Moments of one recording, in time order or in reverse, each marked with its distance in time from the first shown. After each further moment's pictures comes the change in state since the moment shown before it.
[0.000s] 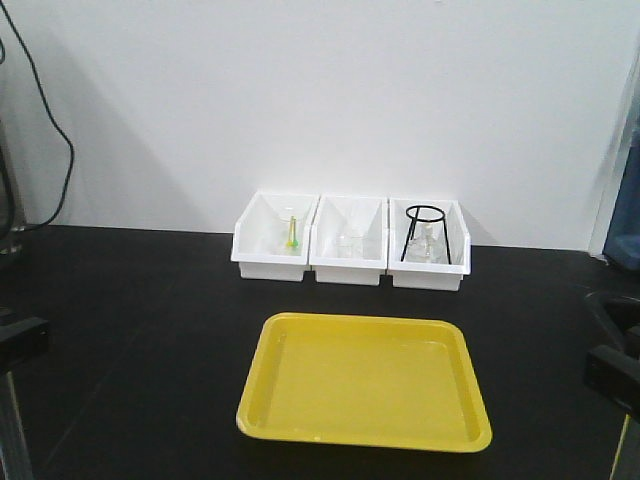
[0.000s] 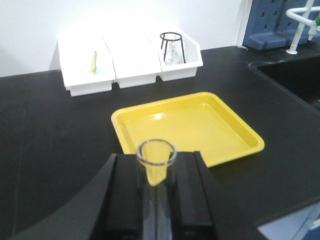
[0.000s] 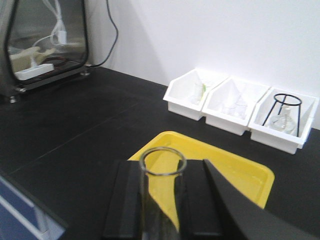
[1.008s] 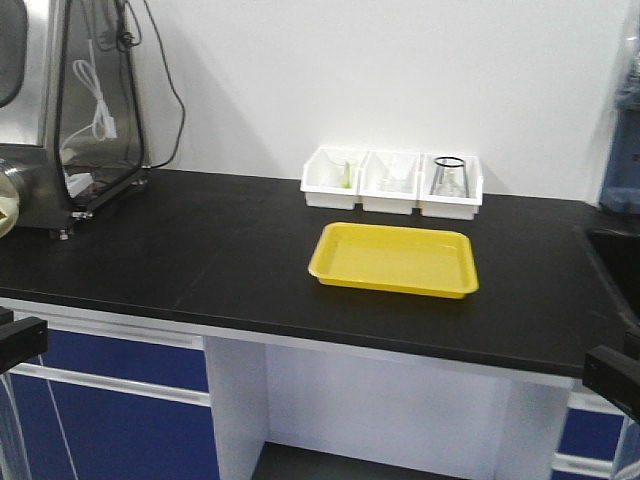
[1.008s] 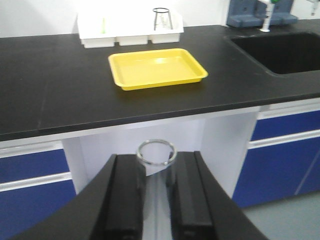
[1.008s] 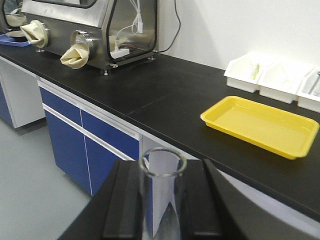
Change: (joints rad) left arm 0.000 0.000 0.000 0.001 0.000 0.000; right arm 0.000 0.000 0.000 0.000 -0.001 0.000
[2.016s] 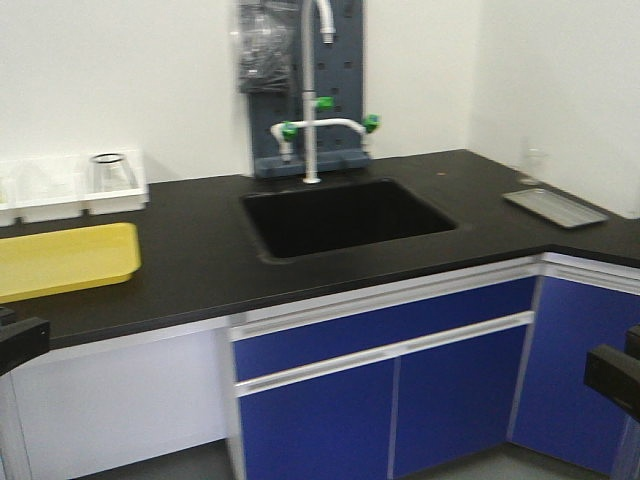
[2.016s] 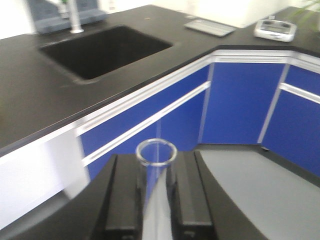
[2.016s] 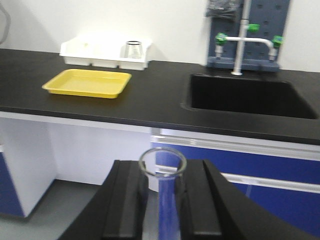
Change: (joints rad) left arm 0.000 0.001 0.000 0.000 0.000 0.000; right arm 0.000 0.000 0.000 0.000 0.000 0.000
